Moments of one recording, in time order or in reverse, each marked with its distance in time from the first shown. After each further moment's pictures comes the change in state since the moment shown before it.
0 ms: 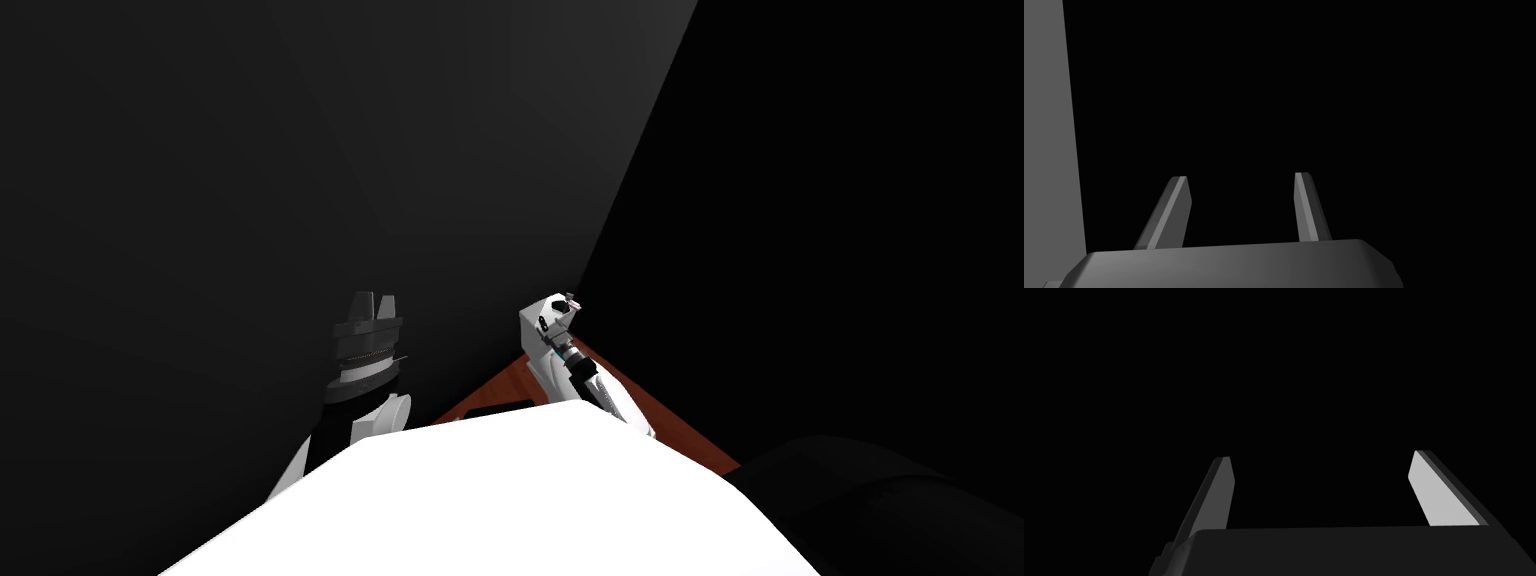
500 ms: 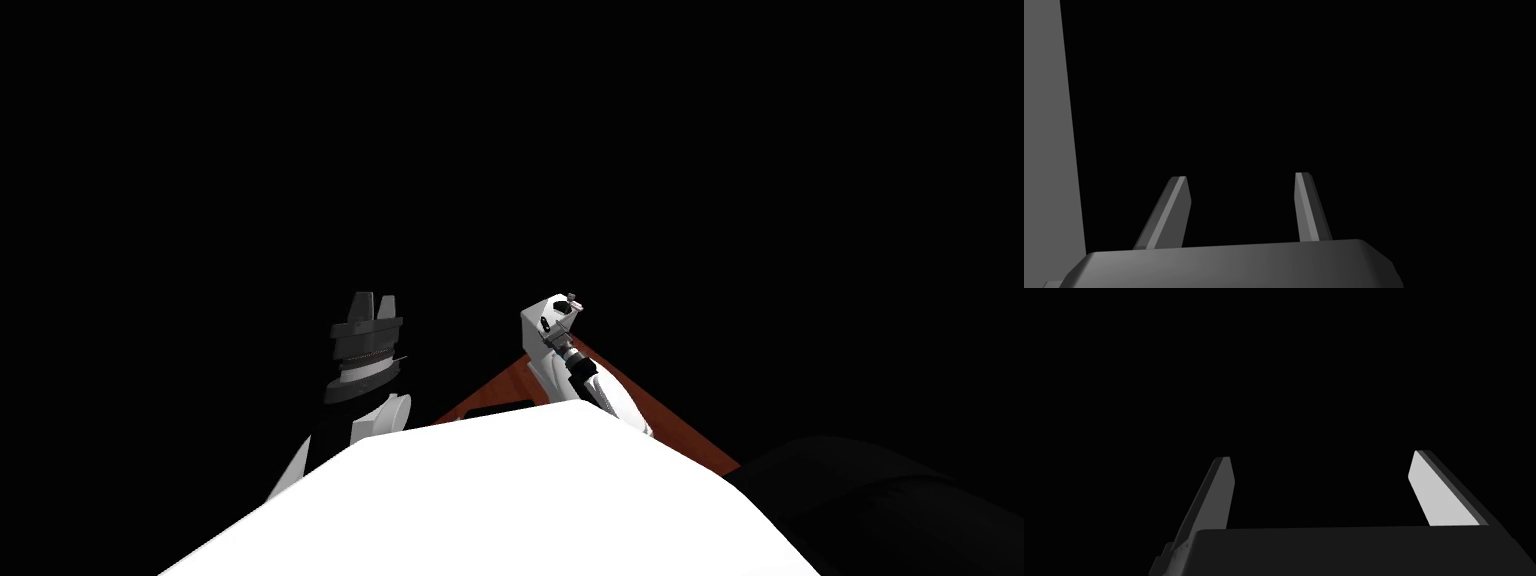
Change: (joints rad) left arm 0.000 0.000 0.000 0.000 0.000 0.000 0.000; right arm -0.006 -0.012 -0.002 0.028 0.140 0.031 0.012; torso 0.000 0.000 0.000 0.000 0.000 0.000
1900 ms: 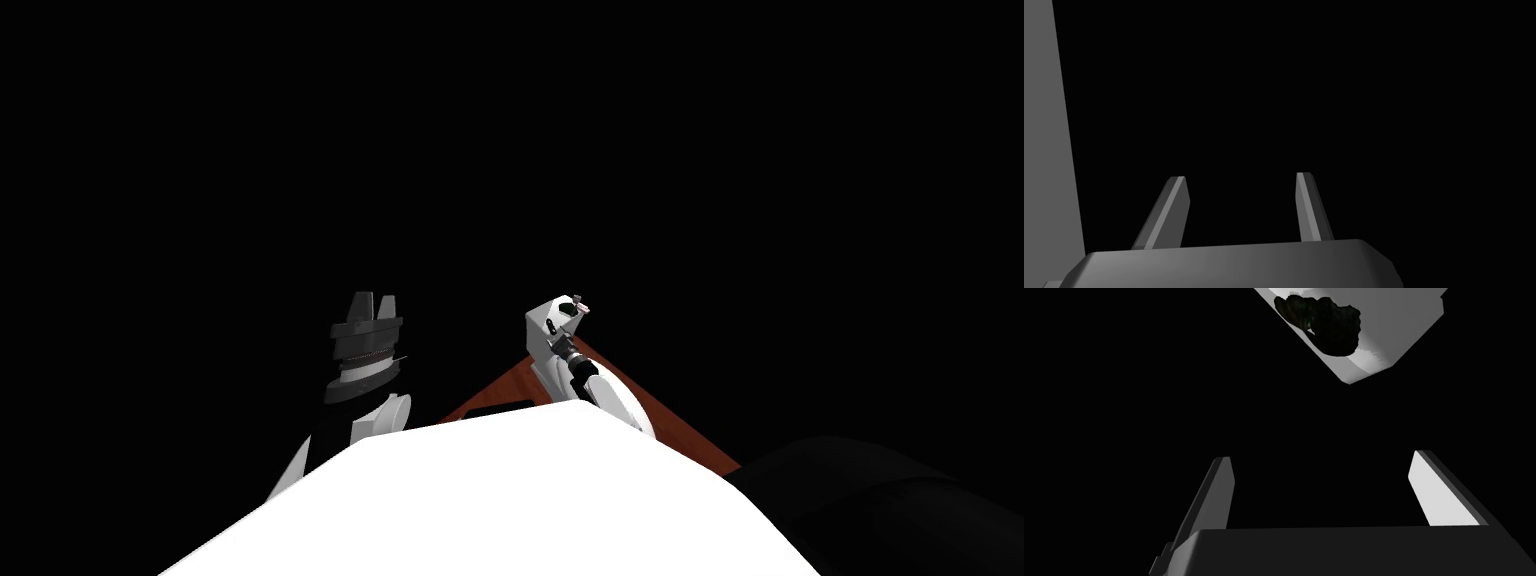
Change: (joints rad) left arm 0.000 0.000 0.000 0.000 0.000 0.000 0.000; right arm -0.018 -0.011 -0.019 0.104 0.397 0.085 0.057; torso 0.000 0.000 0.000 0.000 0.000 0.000
